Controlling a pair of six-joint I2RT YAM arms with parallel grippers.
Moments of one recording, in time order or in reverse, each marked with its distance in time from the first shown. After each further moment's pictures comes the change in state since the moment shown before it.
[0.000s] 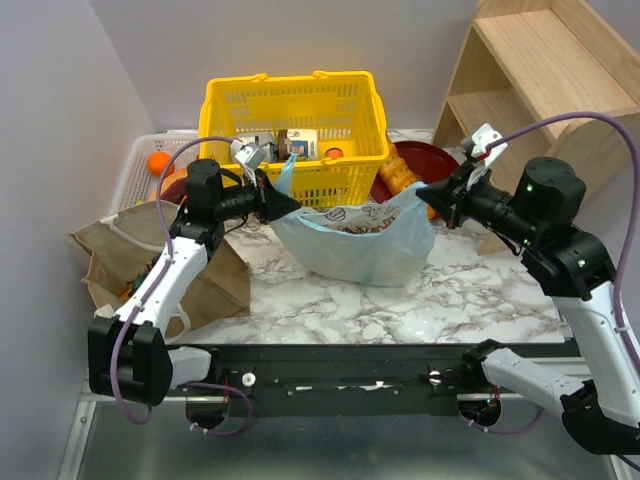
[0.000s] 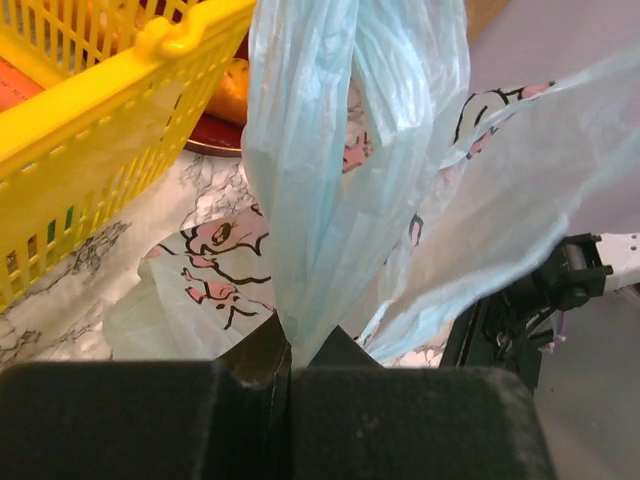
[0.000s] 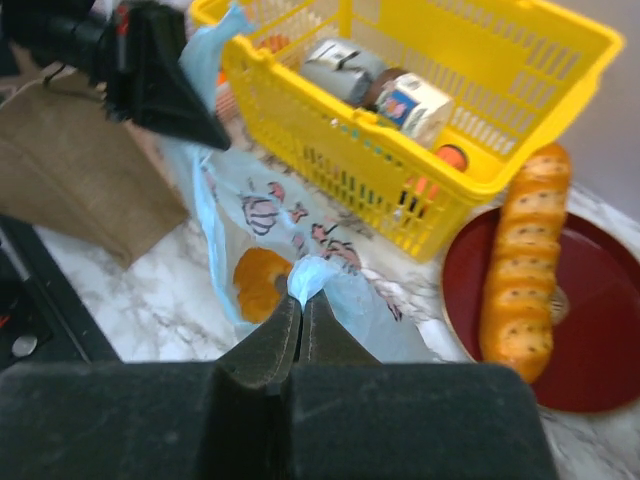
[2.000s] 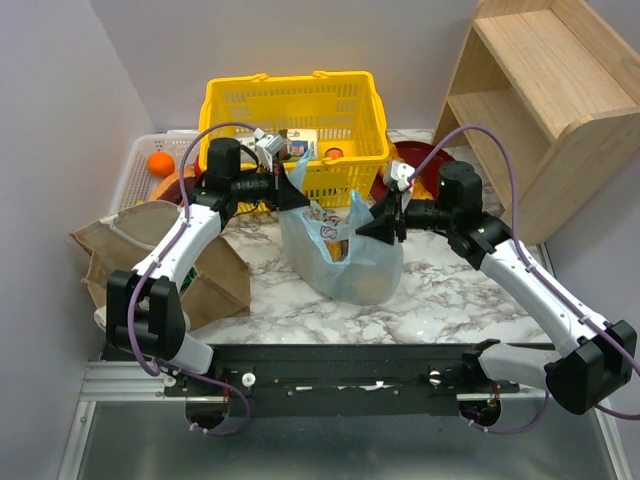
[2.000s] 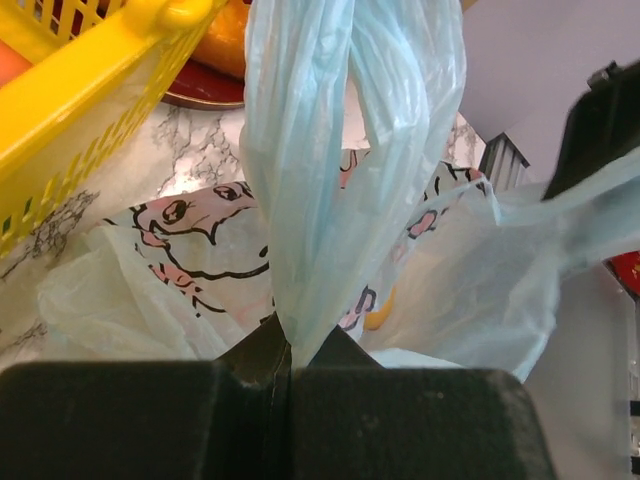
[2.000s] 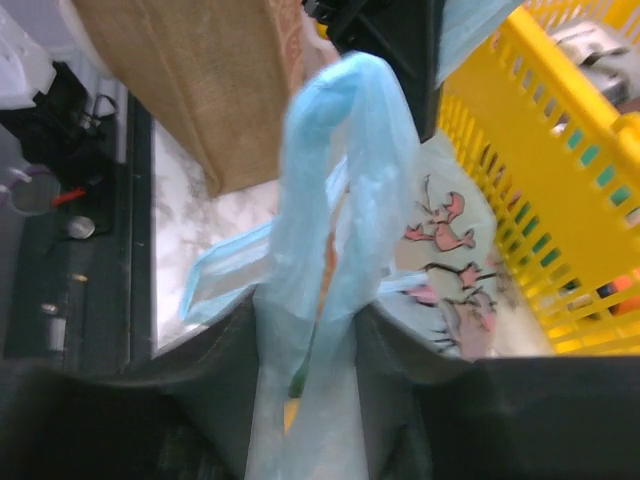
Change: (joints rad) left arm -0.034 0.244 0.231 -0.227 0.052 0.083; right arm -0.005 0.216 -0.392 0.485 -0.550 -0.181
